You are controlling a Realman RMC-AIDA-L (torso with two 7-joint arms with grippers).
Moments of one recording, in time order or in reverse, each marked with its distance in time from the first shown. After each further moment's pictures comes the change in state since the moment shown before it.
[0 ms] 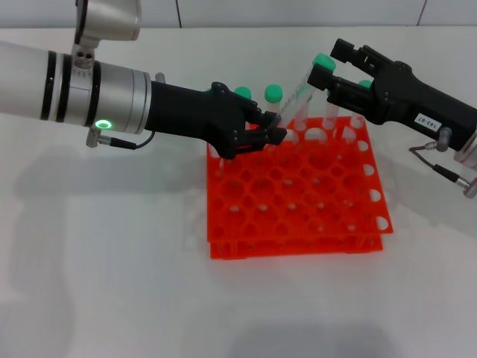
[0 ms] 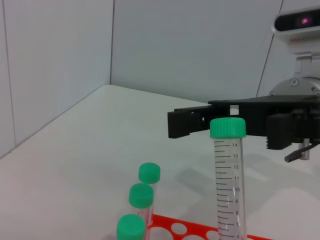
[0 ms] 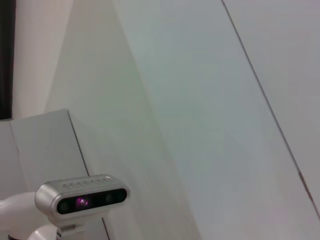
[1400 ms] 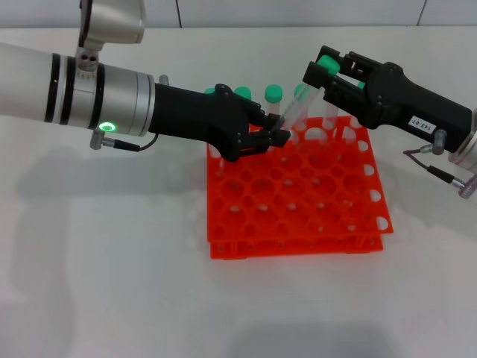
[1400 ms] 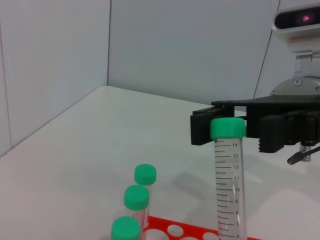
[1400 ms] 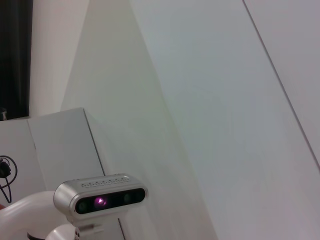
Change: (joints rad) left arm 0.000 -0.008 0.000 -0.002 0.000 -0.001 0.007; right arm 0.014 0.000 -0.026 0.006 0.003 -0.025 -0.001
